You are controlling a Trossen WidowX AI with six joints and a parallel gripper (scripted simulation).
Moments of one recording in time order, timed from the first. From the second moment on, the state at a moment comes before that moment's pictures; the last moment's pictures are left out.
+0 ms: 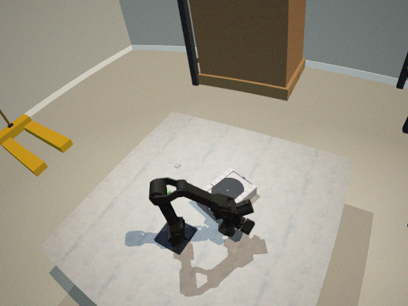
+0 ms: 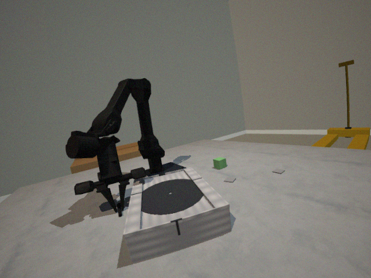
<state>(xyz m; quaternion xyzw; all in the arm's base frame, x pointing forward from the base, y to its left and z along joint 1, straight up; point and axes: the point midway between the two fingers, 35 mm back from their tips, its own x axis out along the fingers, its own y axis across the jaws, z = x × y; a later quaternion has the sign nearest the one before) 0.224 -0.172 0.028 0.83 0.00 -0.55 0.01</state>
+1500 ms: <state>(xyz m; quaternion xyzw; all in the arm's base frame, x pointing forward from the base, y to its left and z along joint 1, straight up) 0.223 -0.168 0.091 0.83 0.01 -0.56 0.01</state>
